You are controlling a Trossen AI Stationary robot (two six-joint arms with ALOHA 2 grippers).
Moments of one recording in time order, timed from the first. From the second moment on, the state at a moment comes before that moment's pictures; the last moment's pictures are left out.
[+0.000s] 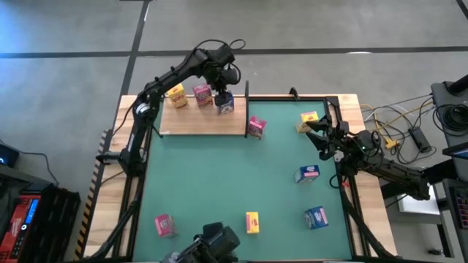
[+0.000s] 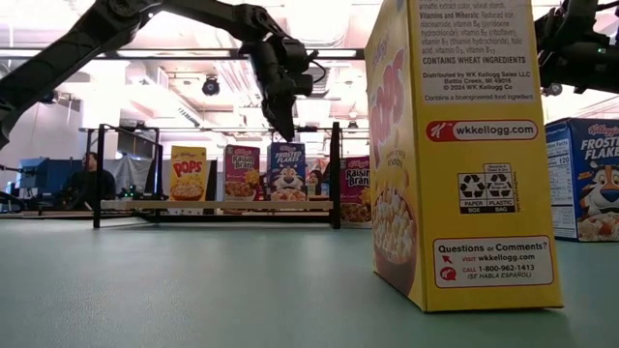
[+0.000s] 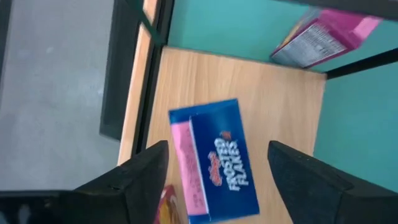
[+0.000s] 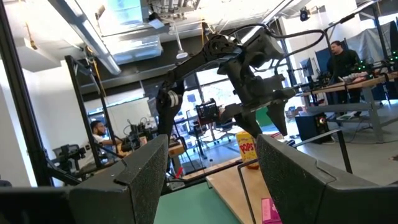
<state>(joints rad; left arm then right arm) 0.66 2.17 2.28 -1.32 0.12 0.47 -0.48 0.06 0.01 0.39 -0.21 0.34</state>
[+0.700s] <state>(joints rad) 0.65 2.17 2.17 -1.24 0.06 0.40 -0.48 0.06 0.01 0.39 -0.21 0.34</state>
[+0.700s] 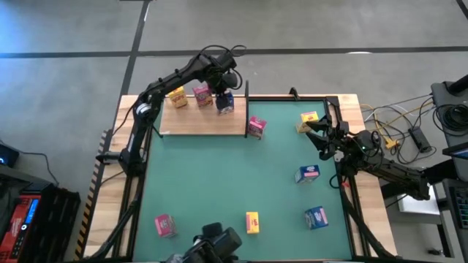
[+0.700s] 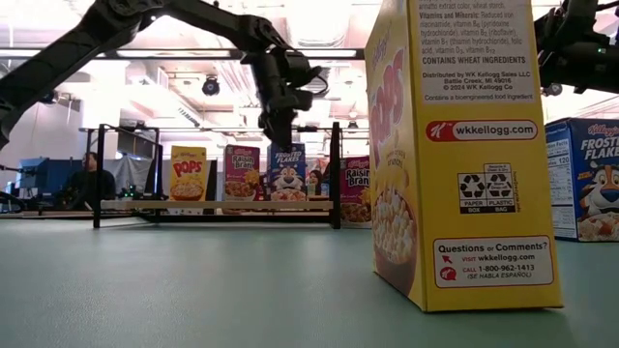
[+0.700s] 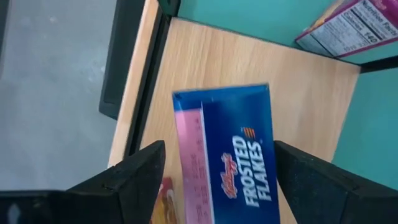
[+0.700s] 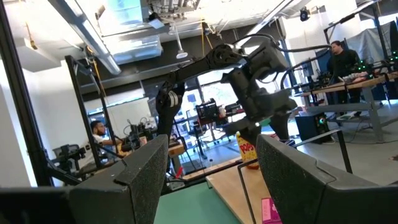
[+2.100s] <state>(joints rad) 0.66 2.17 2.14 -1.12 0.12 0.57 -0.48 0.06 0.01 0.39 -0.21 0.34</state>
